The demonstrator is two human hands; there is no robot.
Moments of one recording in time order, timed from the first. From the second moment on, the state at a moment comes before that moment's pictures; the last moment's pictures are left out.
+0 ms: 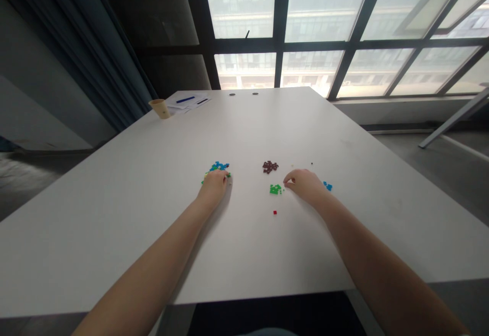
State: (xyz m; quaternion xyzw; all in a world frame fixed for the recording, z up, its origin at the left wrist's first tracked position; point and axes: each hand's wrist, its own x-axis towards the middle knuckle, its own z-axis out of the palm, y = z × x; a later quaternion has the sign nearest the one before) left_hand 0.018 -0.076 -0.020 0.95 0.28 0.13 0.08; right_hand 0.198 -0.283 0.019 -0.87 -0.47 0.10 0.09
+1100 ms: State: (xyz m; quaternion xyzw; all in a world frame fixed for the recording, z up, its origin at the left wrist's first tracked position) left_hand 0.021 -0.140 0.003 0.87 0.03 0.48 0.12; right_hand 0.179 -0.271 0.015 -0.67 -0.64 -0.06 0.37
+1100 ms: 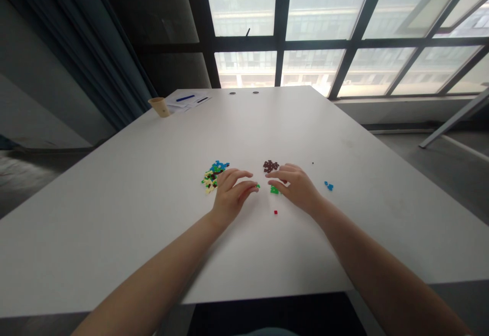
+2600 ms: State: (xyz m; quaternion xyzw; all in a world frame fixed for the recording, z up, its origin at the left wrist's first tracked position) left_hand 0.020 -0.085 -0.024 0.94 0.24 0.19 0.12; right_hand 0.202 -0.287 0.013 -0.84 -0.49 0.15 0.14
